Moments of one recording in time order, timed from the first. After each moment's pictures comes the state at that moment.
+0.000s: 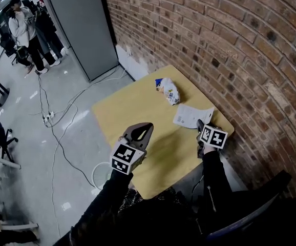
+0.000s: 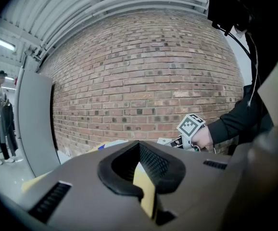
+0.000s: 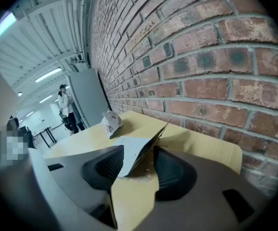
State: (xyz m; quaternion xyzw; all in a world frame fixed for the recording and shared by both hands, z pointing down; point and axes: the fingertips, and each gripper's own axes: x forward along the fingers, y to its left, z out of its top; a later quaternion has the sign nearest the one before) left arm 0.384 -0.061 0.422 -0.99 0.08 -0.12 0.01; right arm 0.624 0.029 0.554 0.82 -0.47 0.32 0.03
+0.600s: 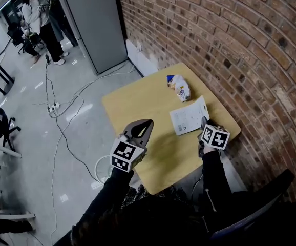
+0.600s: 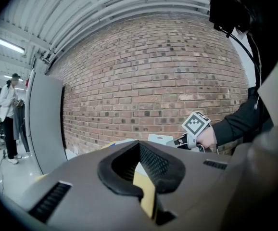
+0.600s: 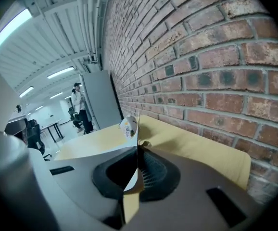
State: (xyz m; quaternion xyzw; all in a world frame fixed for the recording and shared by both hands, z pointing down) left arm 0.337 -0.077 0.416 -0.99 0.13 -0.11 0.00; right arm 0.573 0.000 0.524 0.80 -0.52 0.29 0.04
